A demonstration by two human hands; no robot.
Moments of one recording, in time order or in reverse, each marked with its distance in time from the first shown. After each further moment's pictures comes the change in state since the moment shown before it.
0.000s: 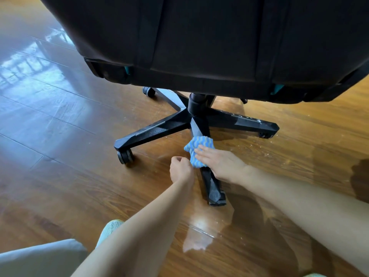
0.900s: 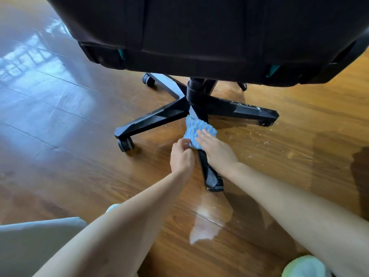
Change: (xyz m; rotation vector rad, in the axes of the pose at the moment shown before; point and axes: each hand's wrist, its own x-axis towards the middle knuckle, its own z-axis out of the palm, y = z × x) left_hand -0.027 -0.008 -0.014 0.097 -0.161 0.362; right_hand -0.005 -0.025 0.011 0.165 0.159 0.279
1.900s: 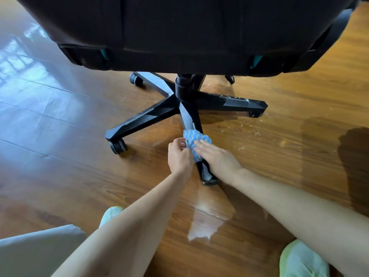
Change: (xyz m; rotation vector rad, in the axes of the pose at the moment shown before) left_hand -0.012 0.003 0.012 0.019 0.054 -0.019; right_hand -0.049 0.004 0.008 0.023 0.043 -0.082
